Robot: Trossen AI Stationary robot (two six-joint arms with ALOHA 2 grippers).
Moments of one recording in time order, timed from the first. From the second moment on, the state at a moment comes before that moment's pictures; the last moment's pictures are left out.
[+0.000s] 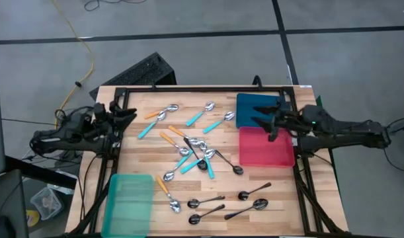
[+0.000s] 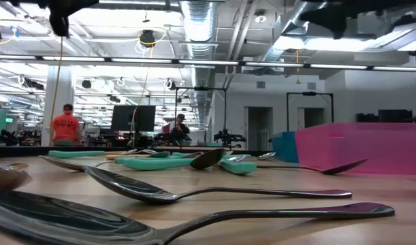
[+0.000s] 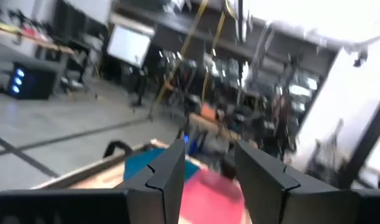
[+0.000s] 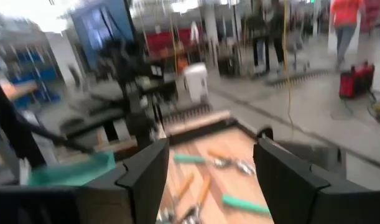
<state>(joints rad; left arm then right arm) 0.00 0.17 0.50 -0.16 -0.35 -0.35 -0.08 0.62 0.59 0.02 0.21 0.18</state>
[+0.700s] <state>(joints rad) 0.00 0.36 0.65 -0.27 -0.41 -0.23 -0.03 1.34 1.05 -0.48 0.21 0.23</state>
